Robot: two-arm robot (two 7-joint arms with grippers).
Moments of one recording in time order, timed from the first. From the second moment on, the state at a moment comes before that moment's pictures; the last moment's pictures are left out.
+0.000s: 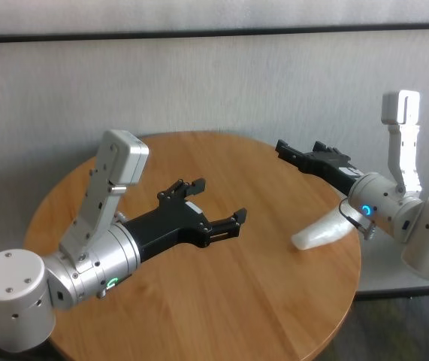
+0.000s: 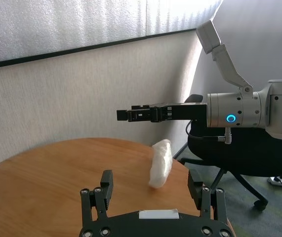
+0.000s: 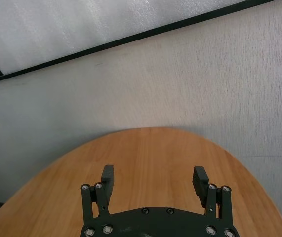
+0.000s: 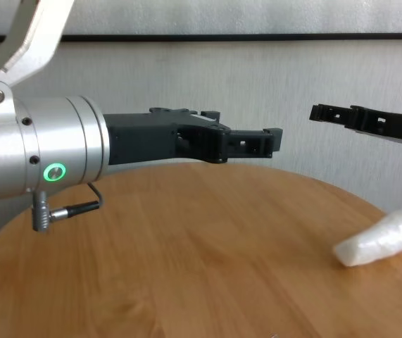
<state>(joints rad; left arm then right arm) -0.26 0.41 0.47 -1.70 -0.44 0.21 -0.40 0.53 0.40 -0.48 -1.20 0.82 0.18 0.15</state>
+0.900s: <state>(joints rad) -0.22 0.40 0.44 -1.74 -0.43 0.21 -0.32 0.51 0.38 -0.54 -1.27 0.72 0.14 0.19</state>
